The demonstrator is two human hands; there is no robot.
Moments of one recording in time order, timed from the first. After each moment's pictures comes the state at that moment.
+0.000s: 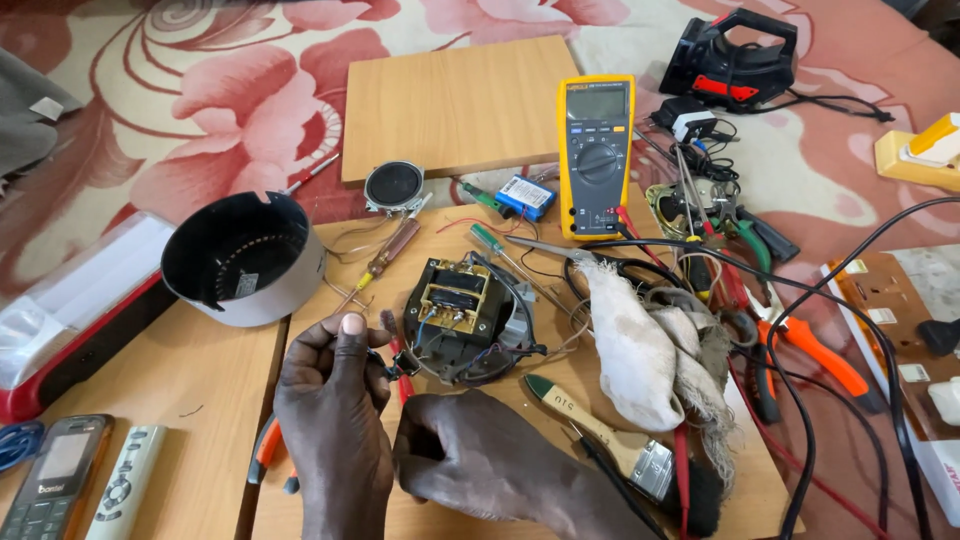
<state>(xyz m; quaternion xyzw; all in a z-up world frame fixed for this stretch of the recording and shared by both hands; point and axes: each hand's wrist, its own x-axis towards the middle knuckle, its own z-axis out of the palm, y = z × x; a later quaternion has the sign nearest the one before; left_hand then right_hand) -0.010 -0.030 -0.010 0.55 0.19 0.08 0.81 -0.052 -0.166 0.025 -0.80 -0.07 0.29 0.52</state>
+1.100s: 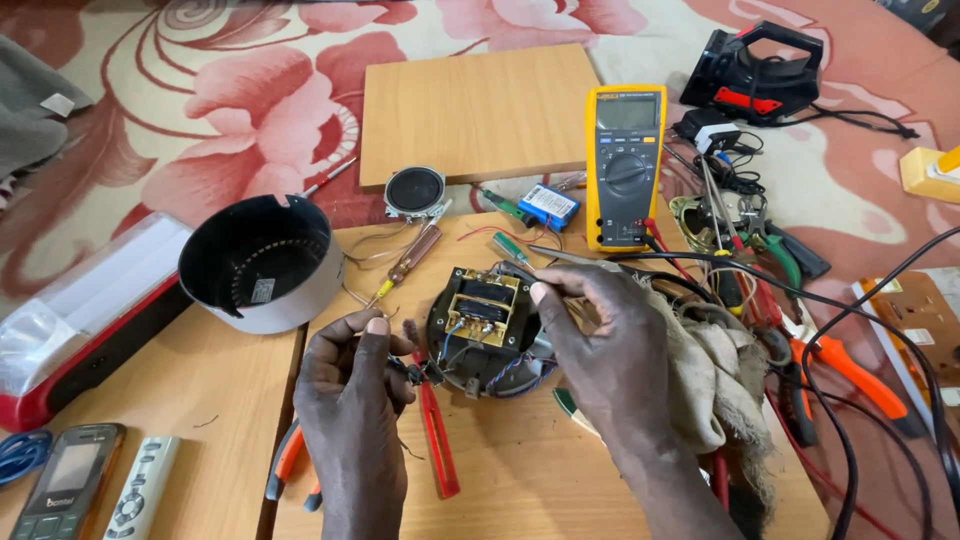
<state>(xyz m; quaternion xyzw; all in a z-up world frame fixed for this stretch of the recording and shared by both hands) 0.004 -0.022 -0.004 0.56 0.19 0.06 0.80 -0.015 -0.205 -0.001 -0.85 0.07 -0.27 0.44</state>
